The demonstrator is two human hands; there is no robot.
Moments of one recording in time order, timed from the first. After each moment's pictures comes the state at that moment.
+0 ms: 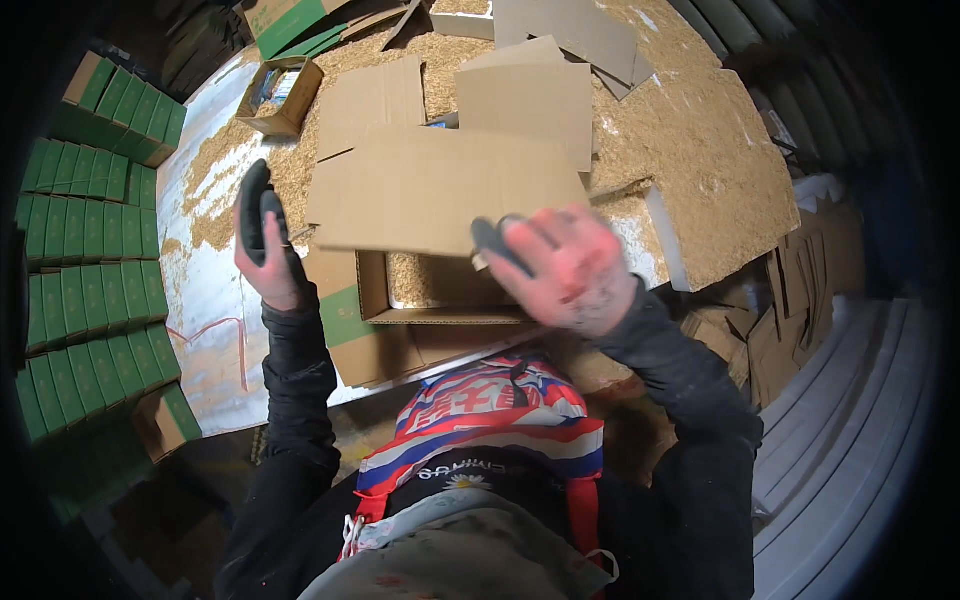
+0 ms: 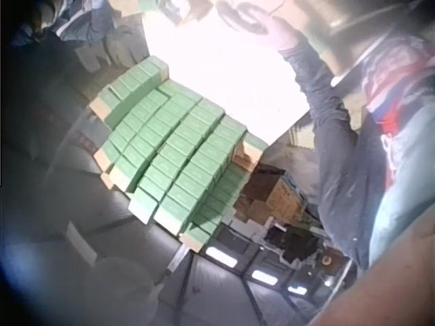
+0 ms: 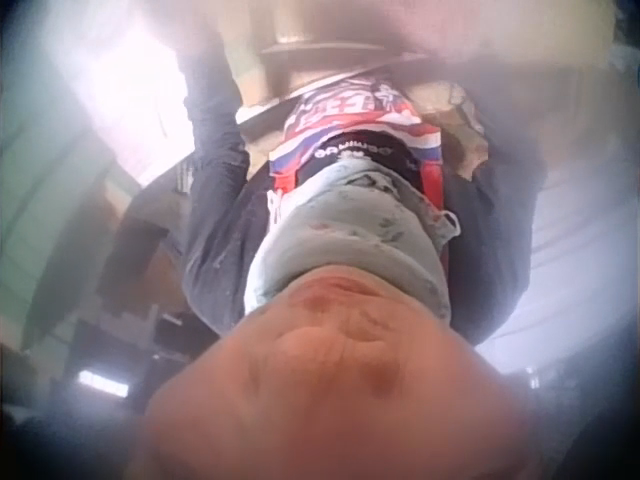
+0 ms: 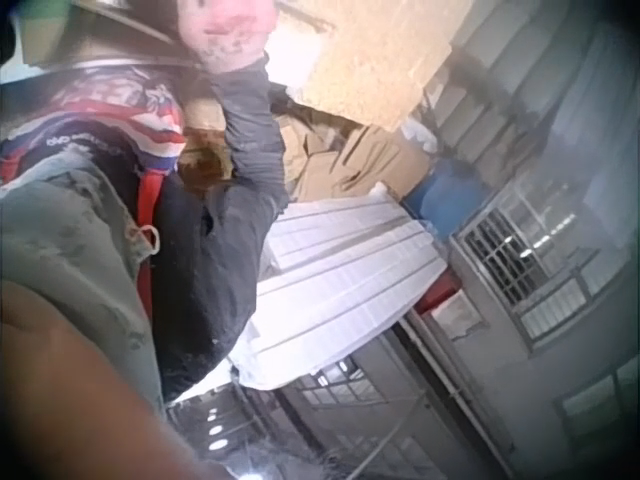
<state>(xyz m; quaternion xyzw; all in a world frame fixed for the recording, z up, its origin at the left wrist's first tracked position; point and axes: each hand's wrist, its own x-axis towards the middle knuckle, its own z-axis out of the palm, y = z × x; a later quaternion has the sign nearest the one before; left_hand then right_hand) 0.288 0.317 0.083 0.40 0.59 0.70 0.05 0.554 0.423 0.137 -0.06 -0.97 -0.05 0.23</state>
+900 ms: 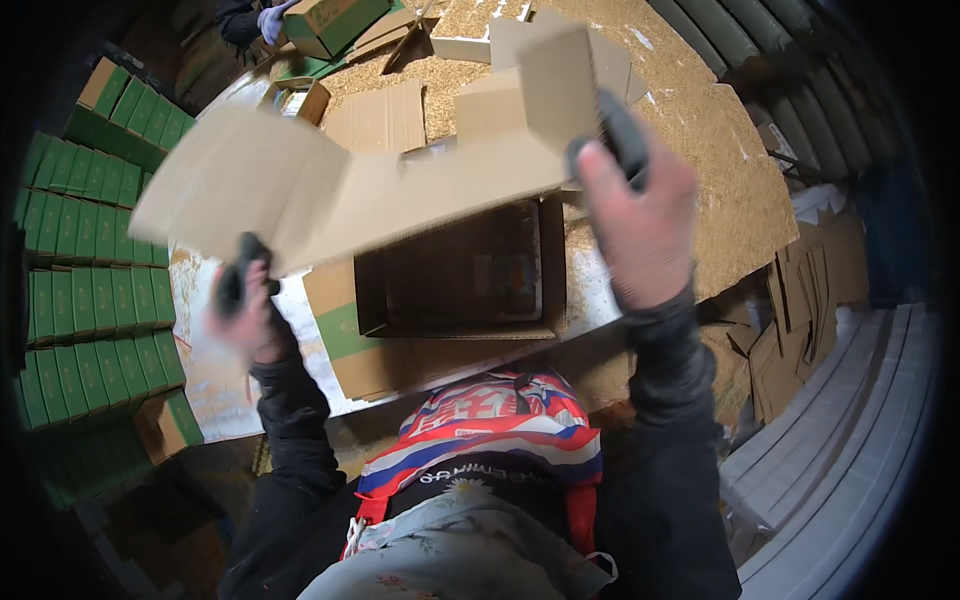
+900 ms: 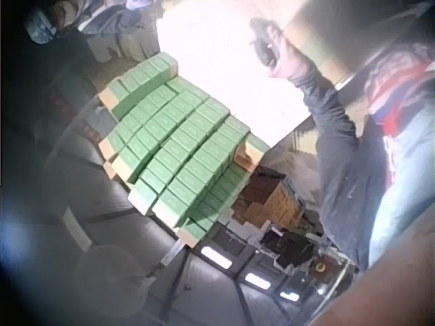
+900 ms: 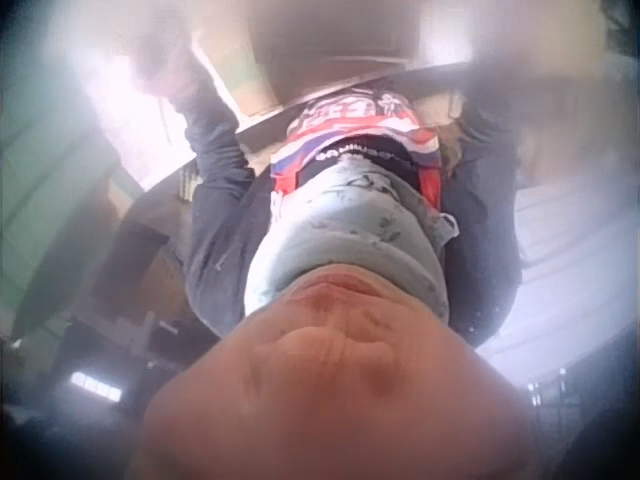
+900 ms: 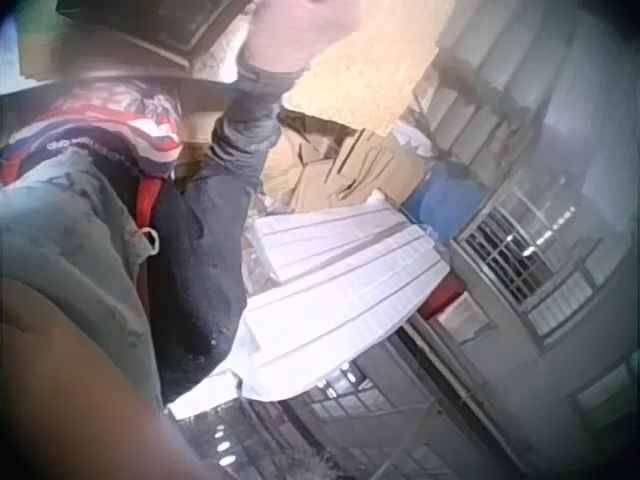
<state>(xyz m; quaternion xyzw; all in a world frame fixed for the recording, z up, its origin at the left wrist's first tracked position) 0.308 0.271 0.110 0.39 0.59 0.70 0.02 0.558 0.451 0.185 -0.38 -0.70 0.39 0.47</state>
